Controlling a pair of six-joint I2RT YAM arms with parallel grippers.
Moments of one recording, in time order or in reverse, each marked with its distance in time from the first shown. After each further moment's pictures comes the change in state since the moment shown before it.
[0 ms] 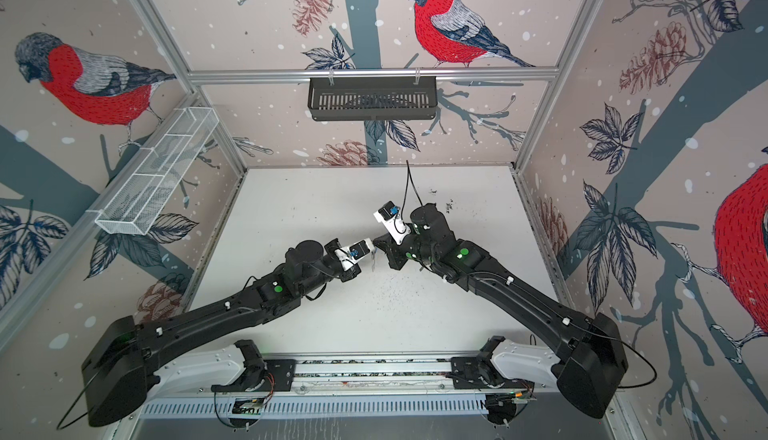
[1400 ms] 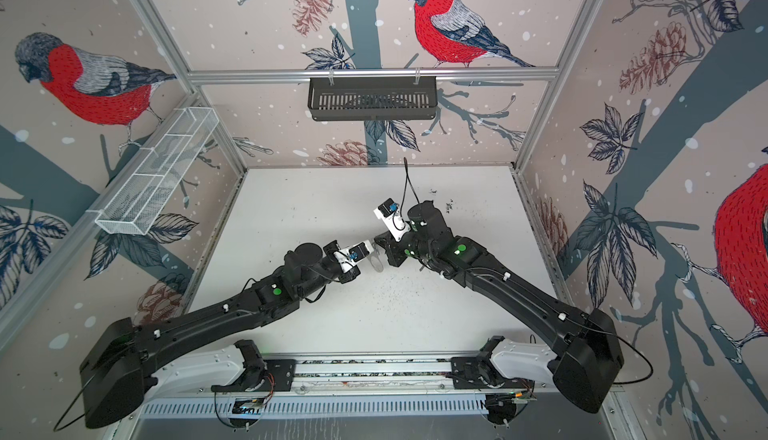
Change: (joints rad) left arm -0.015 -0.014 -0.017 0.008 -0.029 0.010; right arm -0.002 0.024 0.035 -0.036 0.034 0.018
